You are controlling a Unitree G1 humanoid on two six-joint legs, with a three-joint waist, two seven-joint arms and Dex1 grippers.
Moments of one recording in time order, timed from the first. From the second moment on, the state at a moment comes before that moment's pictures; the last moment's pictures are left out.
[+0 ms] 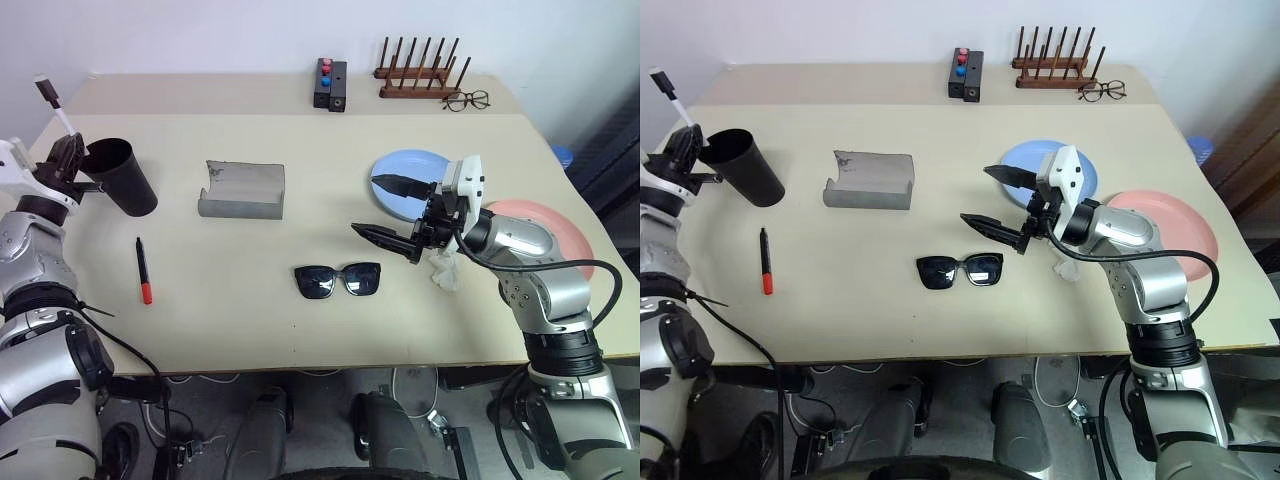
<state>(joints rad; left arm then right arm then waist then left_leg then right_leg) -0.83 0.73 0.49 1.09 -0.38 -0.29 -0.71 -0.49 -0.53 -0.01 -0.15 0.52 0.37 0.95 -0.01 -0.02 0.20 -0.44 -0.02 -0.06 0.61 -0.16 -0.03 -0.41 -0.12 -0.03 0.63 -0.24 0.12</state>
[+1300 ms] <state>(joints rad) -0.77 0.73 0.49 0.90 -0.46 -0.15 -0.80 -0.49 -0.53 -0.02 -0.15 0.52 0.37 0.93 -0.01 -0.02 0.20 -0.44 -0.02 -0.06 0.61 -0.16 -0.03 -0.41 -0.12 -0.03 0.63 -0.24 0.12</state>
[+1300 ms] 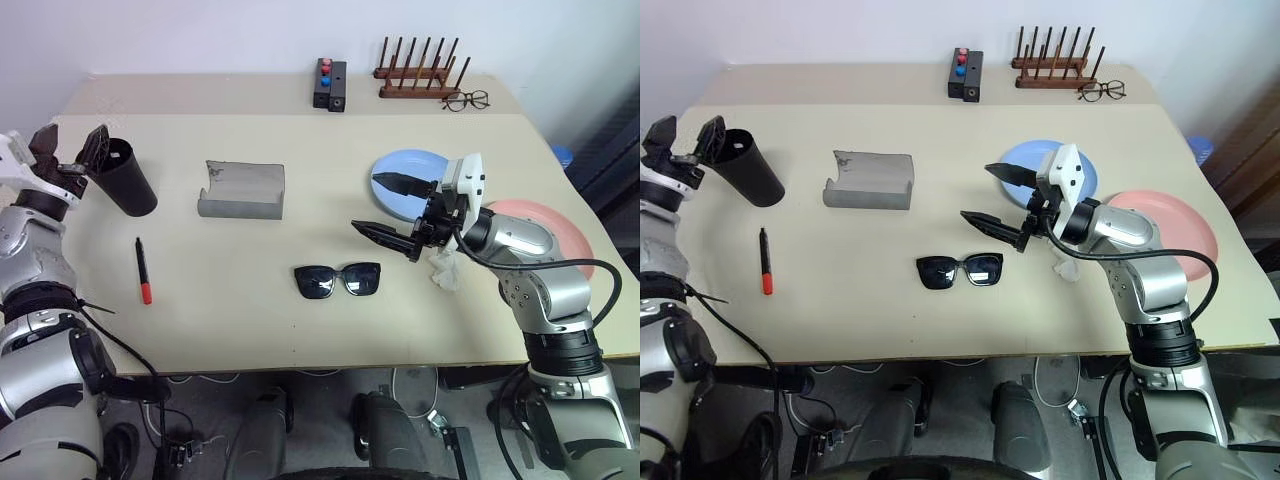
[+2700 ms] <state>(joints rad) -0.85 0.88 0.21 0.58 -0.46 1.45 -0.36 -0.52 -0.62 -0.04 -0.11 0.55 0.40 1.08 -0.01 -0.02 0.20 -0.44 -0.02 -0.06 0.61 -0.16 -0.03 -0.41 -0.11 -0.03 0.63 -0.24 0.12</state>
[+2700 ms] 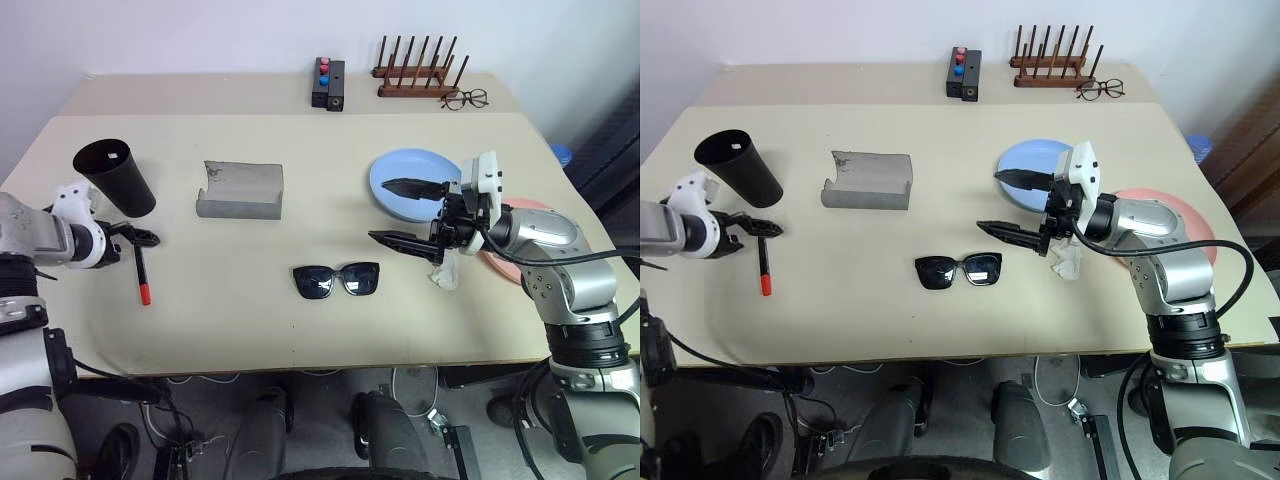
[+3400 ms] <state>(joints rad) -0.86 0.83 0.19 0.53 -0.39 1.48 -0.44 -0.50 -0.62 -0.04 -0.12 0.55 0.40 1.07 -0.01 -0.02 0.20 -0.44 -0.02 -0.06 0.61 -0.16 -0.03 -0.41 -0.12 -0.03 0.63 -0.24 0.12</state>
